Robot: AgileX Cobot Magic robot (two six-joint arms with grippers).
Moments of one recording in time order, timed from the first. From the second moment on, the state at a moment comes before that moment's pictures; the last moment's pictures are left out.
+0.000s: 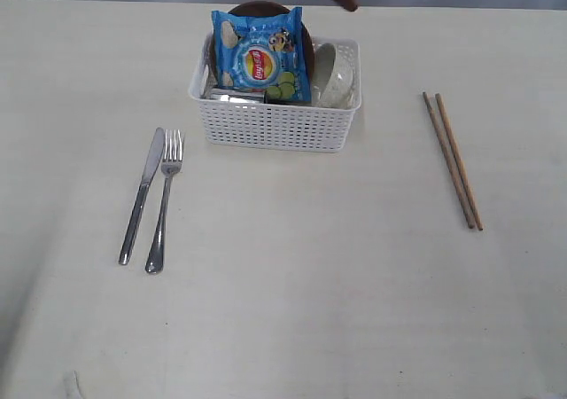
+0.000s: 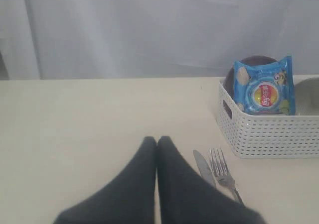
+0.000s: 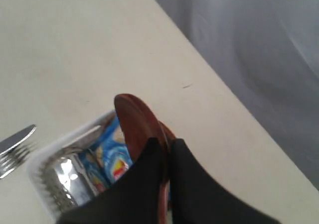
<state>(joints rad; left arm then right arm) -0.16 0.00 0.00 -0.02 0.22 -0.04 0.62 1.98 -2.07 -0.07 0.96 -0.30</state>
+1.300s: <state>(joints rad) -0.16 0.00 0.00 -0.02 0.22 -0.04 -0.11 2.10 -1.34 0.39 0.74 -0.21</state>
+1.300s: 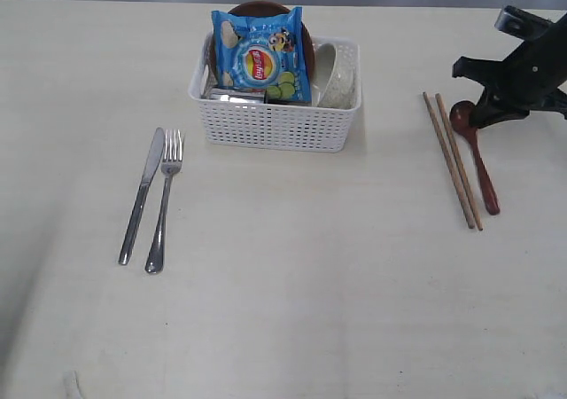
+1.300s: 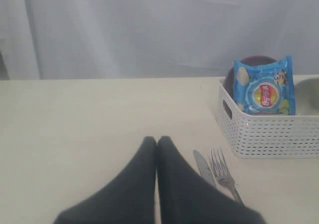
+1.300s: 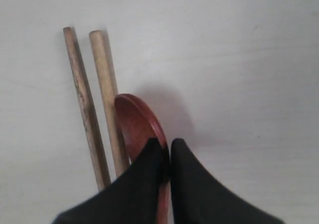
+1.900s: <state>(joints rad) -0.16 0.00 0.00 -0.02 0.22 -0.04 -0.09 1.99 -1.54 0.61 0.90 -0.39</state>
